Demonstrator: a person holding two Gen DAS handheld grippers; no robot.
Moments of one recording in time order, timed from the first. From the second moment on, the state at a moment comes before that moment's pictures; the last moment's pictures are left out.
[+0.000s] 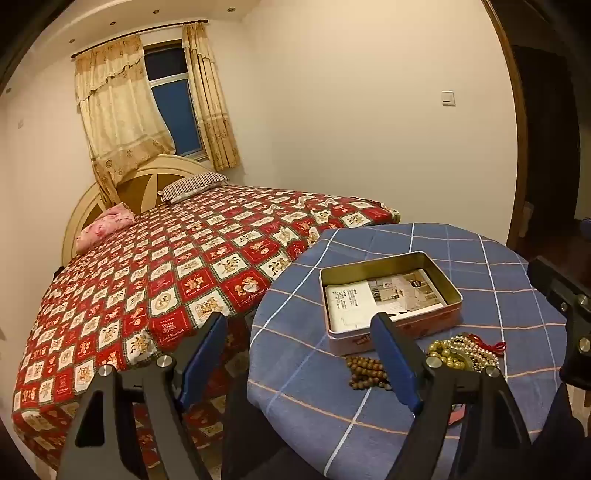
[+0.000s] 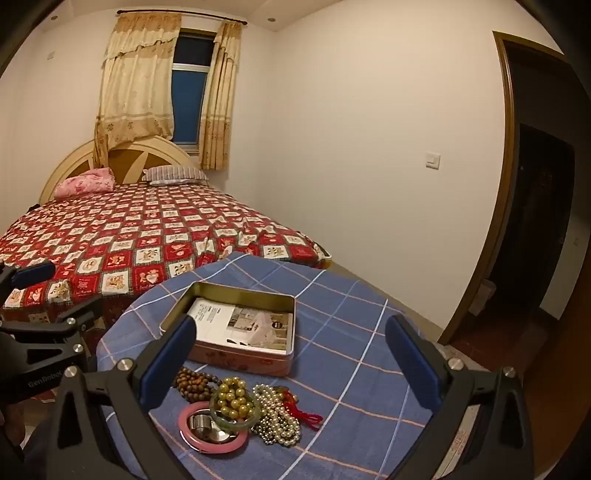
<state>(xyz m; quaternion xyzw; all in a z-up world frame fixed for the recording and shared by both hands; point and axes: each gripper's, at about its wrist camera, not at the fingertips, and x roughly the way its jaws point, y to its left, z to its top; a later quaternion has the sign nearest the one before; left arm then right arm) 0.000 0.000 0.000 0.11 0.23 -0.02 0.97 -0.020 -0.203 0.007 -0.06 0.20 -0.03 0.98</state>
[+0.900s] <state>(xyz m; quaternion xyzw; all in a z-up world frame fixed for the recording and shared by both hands) -0.002 -0.004 0.000 0.10 0.24 -0.03 0.97 -0.020 -0.202 0.002 -0.06 0.20 -0.03 0.98</state>
